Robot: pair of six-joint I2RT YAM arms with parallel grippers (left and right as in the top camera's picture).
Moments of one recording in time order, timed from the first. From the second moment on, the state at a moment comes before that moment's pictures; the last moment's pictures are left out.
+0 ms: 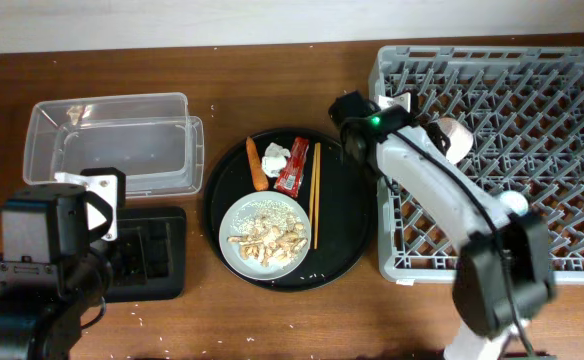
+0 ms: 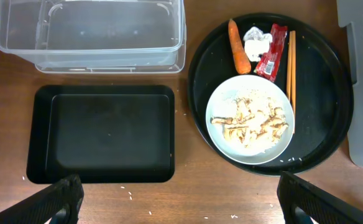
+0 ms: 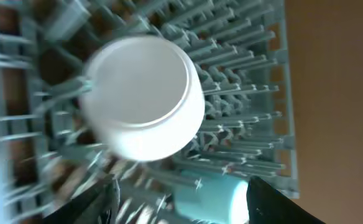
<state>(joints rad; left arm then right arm) -0.09 1.02 1.59 -1.51 -0.02 -0.12 0.42 1.86 1.52 -1.13 0.91 0.36</state>
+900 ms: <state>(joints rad) -0.09 1.02 1.59 -1.51 -0.02 -0.12 0.45 2.05 1.52 -0.87 -0.06 0.50</state>
